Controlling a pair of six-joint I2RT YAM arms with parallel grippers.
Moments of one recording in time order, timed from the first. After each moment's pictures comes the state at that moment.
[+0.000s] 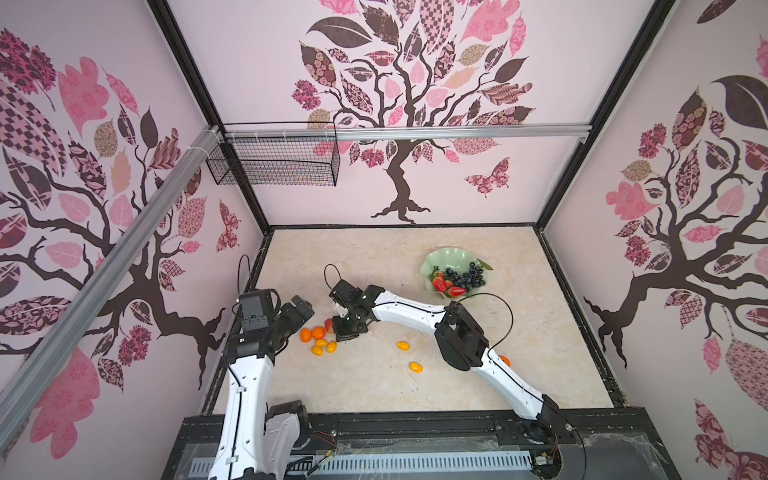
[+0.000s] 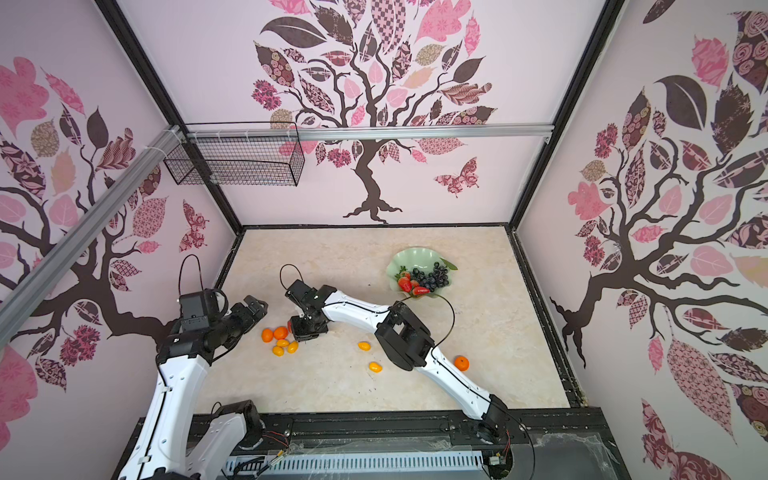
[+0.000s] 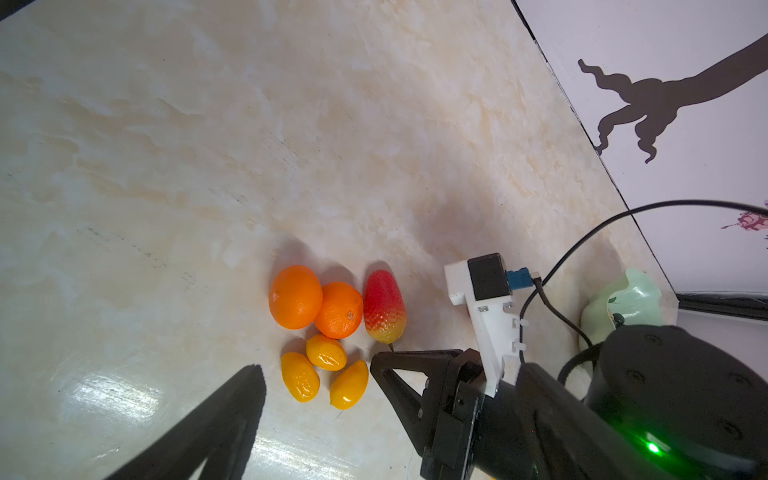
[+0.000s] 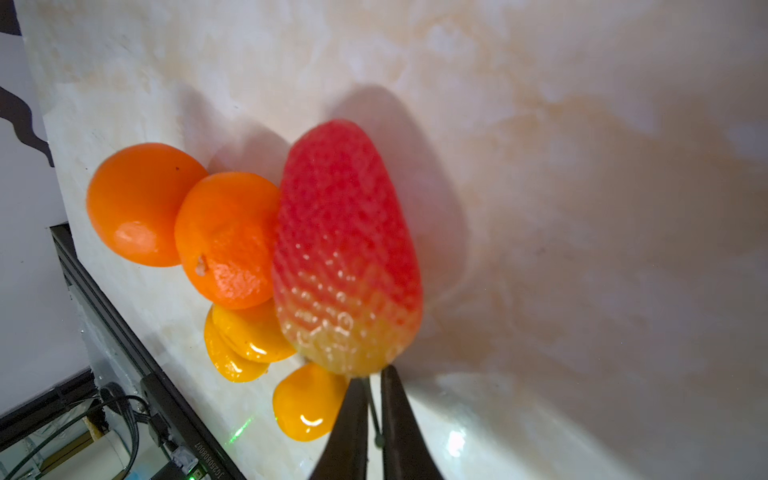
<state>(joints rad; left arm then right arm) 0.20 0.85 0.76 -0.76 0.21 -0.59 1.02 2.55 2.22 -0.79 -0.36 0.68</state>
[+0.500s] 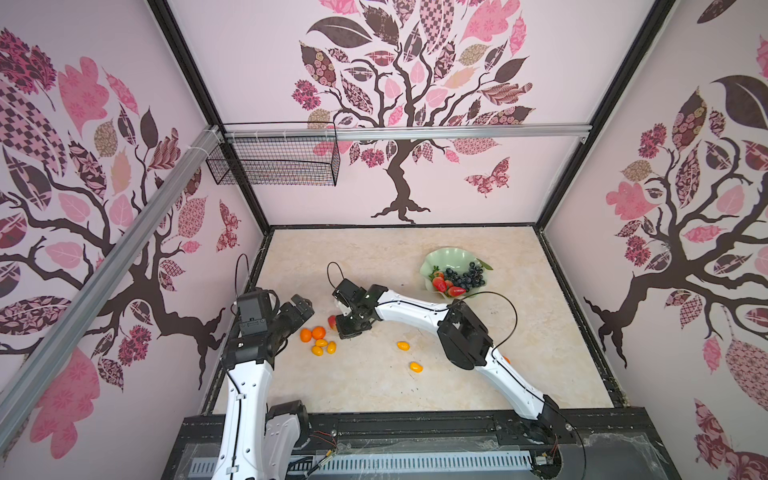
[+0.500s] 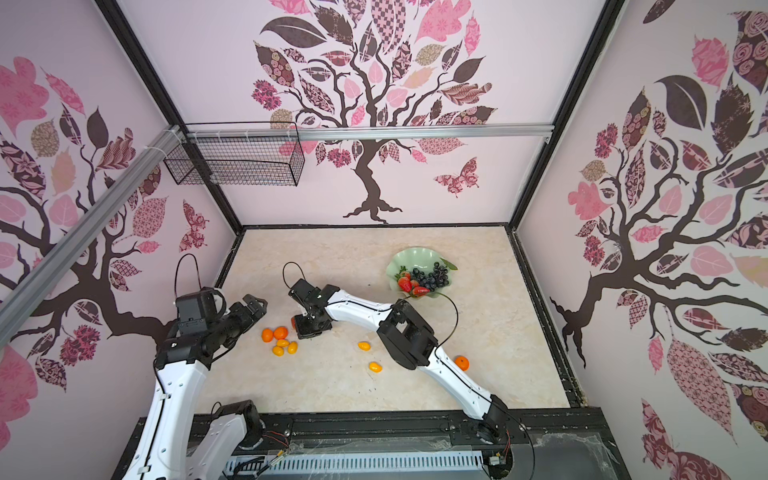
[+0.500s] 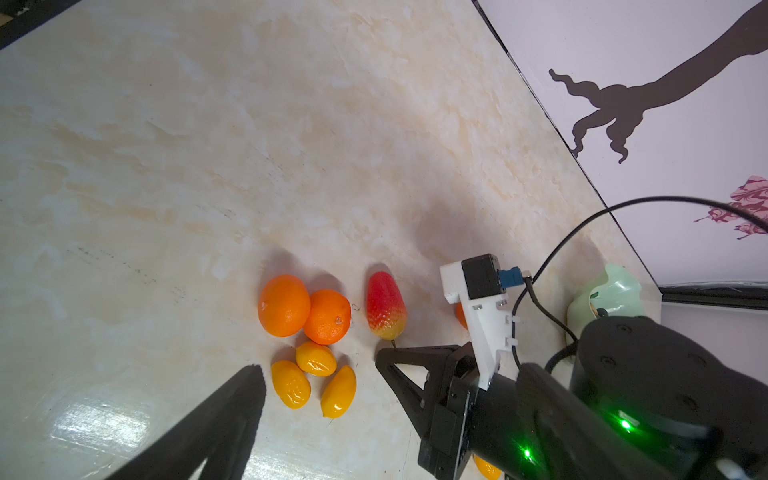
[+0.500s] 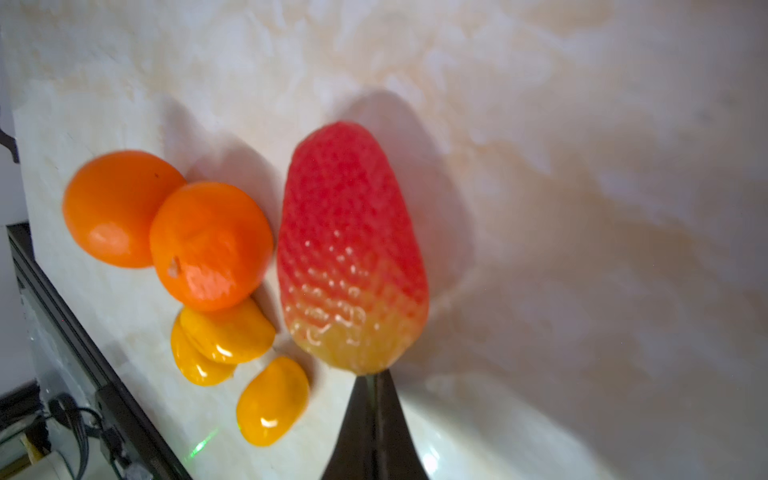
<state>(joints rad) 0.20 0.81 0.76 -0.73 0.23 -0.58 1.00 2.47 2.09 -0.73 -0.28 0.60</state>
